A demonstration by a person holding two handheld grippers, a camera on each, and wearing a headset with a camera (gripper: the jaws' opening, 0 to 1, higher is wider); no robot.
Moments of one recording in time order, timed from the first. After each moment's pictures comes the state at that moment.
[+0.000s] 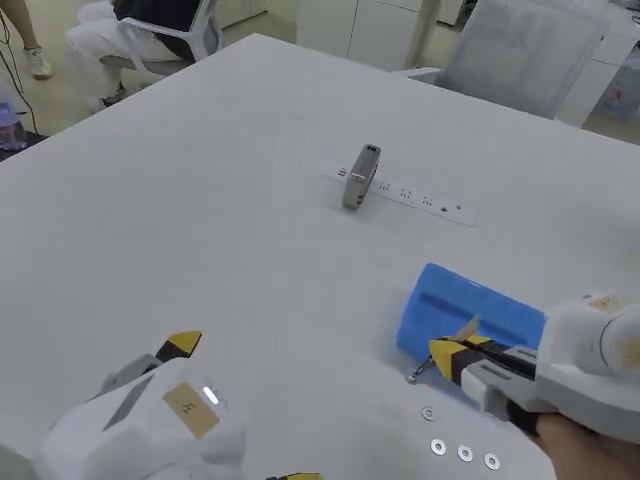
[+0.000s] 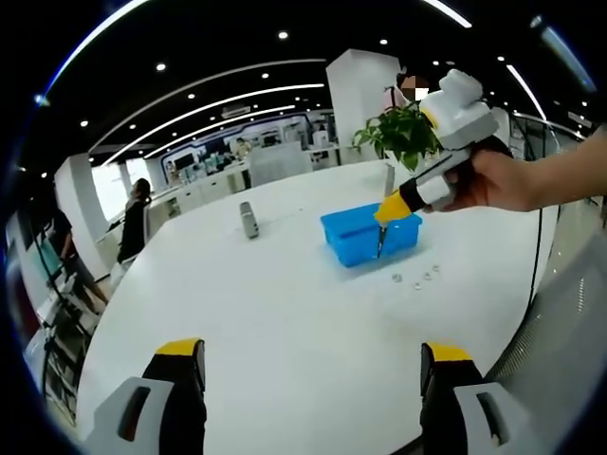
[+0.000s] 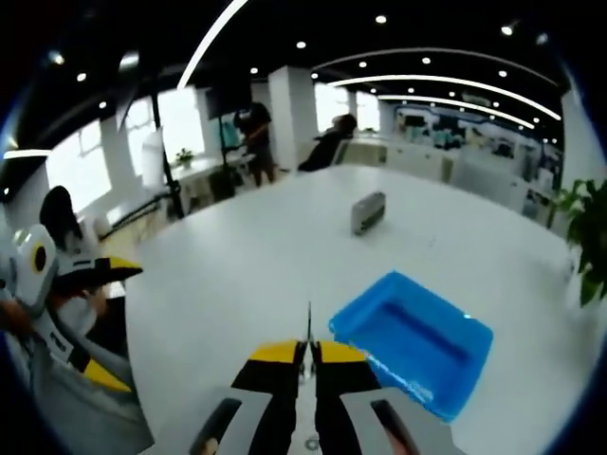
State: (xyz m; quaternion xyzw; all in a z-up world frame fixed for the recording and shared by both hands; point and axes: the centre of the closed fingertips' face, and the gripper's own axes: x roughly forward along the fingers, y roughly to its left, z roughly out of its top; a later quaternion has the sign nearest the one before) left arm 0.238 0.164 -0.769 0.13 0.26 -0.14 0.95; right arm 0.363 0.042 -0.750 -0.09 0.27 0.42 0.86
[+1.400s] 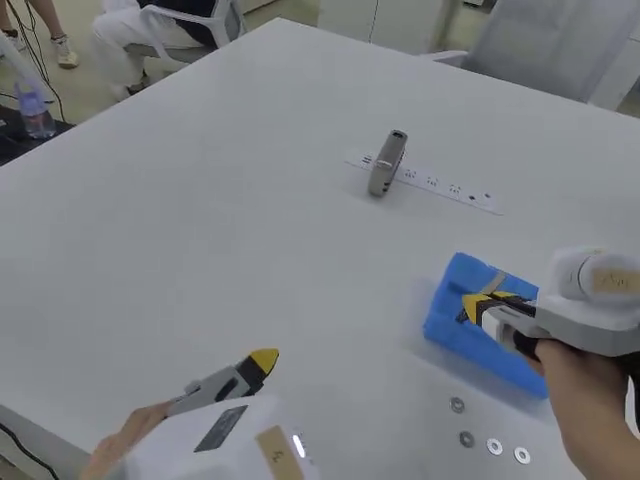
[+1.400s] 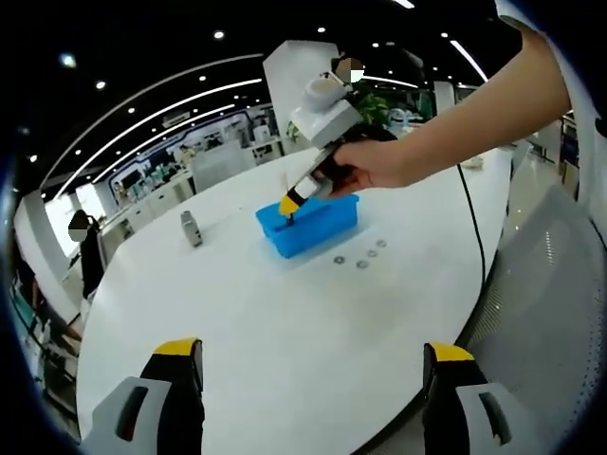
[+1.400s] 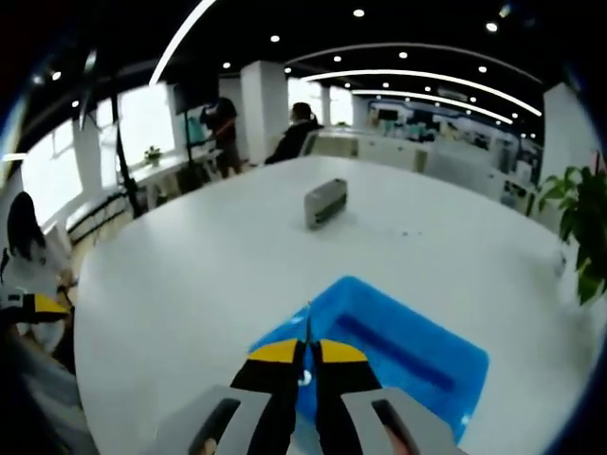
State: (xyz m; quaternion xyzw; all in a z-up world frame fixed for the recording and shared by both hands) left arm 0.219 0.122 -0.787 0.19 0.28 -0.25 0.91; right arm 0.442 0.041 -0.802 -0.10 0.30 0.36 0.88
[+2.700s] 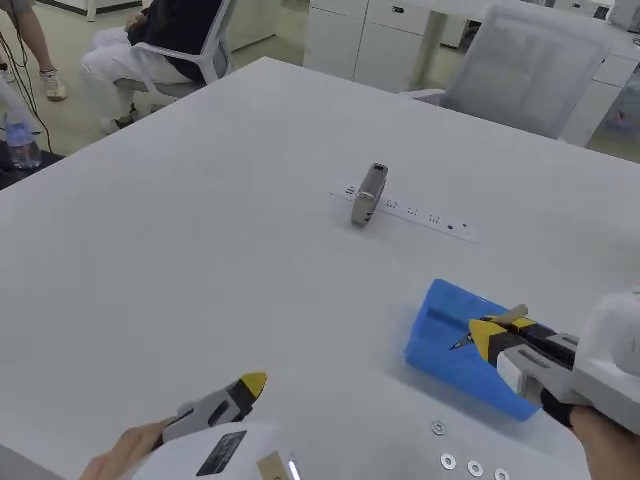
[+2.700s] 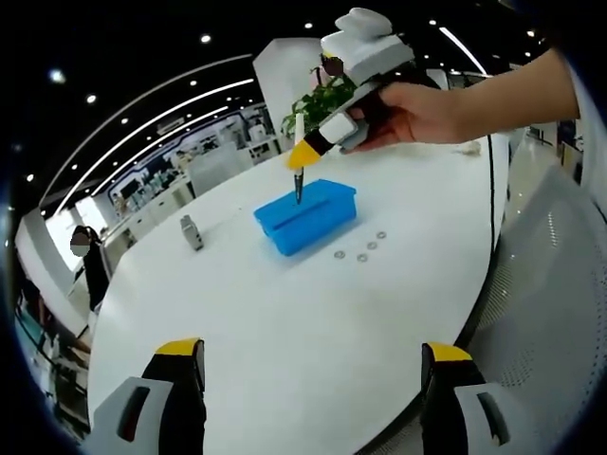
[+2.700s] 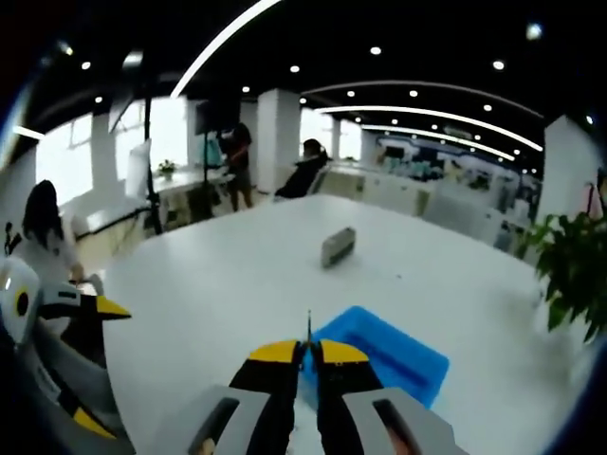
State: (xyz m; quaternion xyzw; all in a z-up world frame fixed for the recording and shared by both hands) left arm 0.219 0.122 -0.789 0.22 0.28 -0.25 0.90; right arm 0.369 0.028 -0.723 -0.11 0.21 0.38 0.89
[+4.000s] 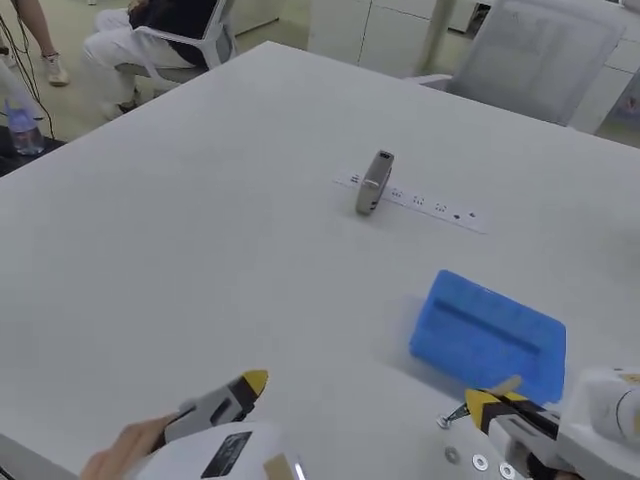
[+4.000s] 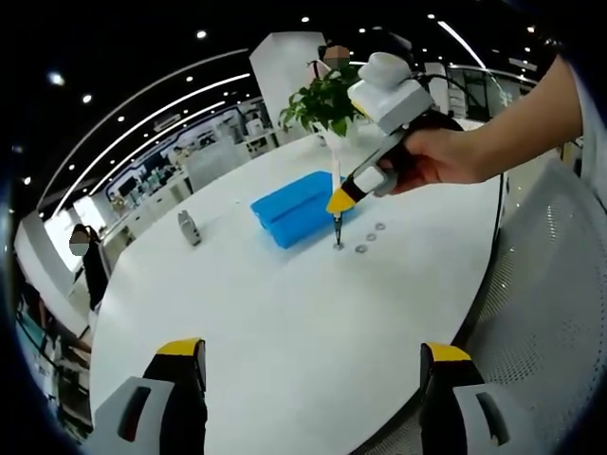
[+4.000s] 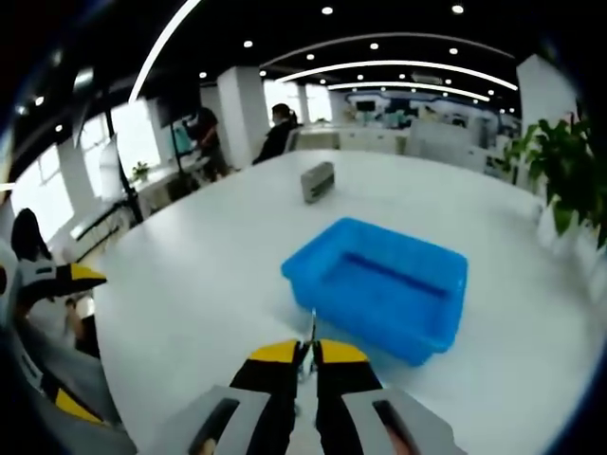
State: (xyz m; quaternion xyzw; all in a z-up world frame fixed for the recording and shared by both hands) left arm 0.217 0.123 -0.795 0.23 0.30 -0.25 0.89; right arm 0.359 0.000 -0.810 -0.06 0.31 0.33 0.89
